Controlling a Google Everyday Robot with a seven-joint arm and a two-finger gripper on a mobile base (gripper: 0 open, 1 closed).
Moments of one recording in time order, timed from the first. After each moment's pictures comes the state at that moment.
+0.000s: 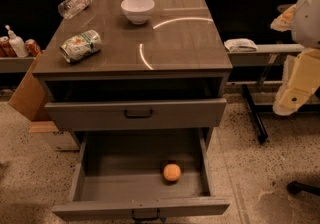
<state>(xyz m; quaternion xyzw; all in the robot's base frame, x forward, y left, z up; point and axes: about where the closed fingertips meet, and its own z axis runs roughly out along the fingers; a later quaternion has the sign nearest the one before) 0.438 -0.216 0.977 -0.60 0.78 -0.04 0.16</state>
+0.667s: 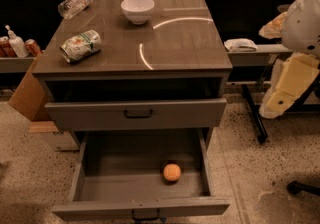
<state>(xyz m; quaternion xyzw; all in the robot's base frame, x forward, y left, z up) 0.440 -0.197 0.965 -0.60 0.78 0.02 0.19</state>
